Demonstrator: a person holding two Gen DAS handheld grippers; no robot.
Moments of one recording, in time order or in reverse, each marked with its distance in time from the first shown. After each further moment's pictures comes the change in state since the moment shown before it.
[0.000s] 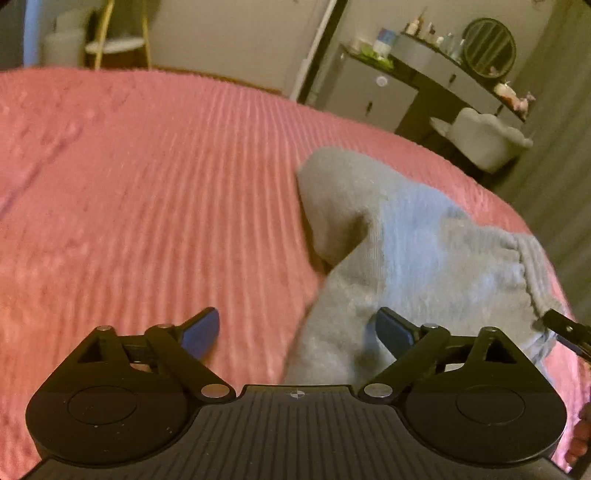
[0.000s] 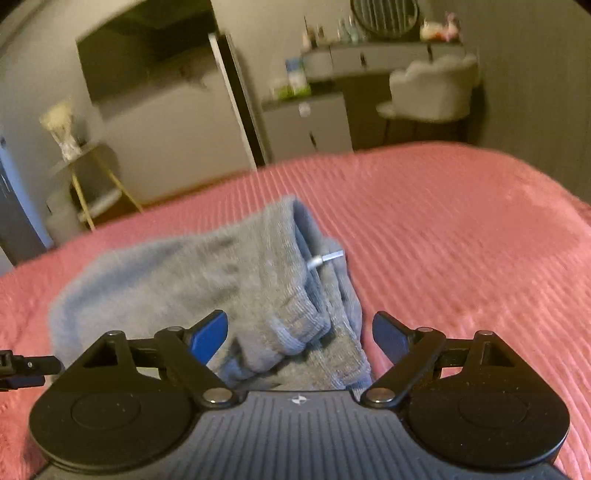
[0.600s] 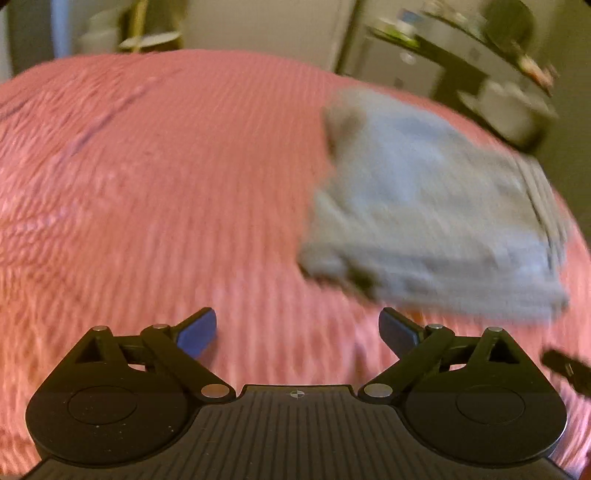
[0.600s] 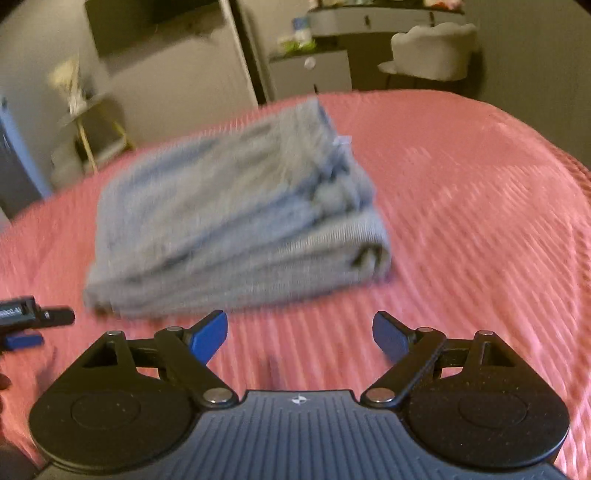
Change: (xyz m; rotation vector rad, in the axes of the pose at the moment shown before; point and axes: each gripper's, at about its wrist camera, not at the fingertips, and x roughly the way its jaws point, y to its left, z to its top) left arm -0.071 -0.032 -0.098 0.036 0.057 0.142; right arm -0.073 0.032 -0.084 -0.044 0.190 -0.060
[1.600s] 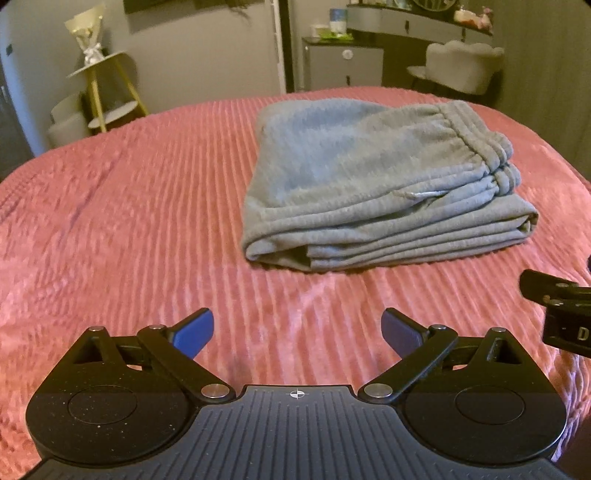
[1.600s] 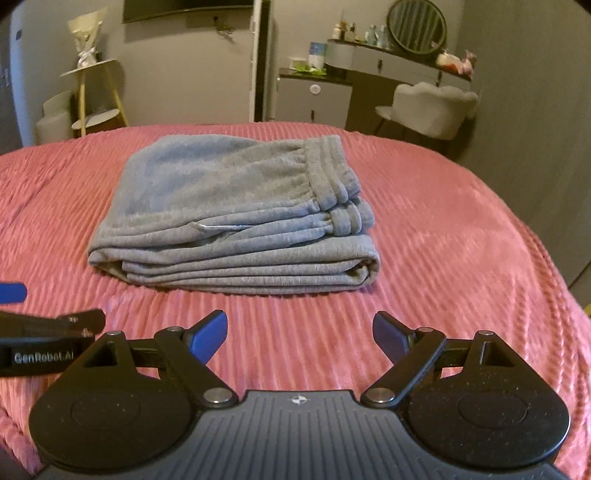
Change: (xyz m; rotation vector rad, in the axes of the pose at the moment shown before) left arm -0.029 -0.061 -0.020 0.262 -0.087 0.062; right arm -0.062 0.054 -0.021 -0.193 -0.077 -0.162
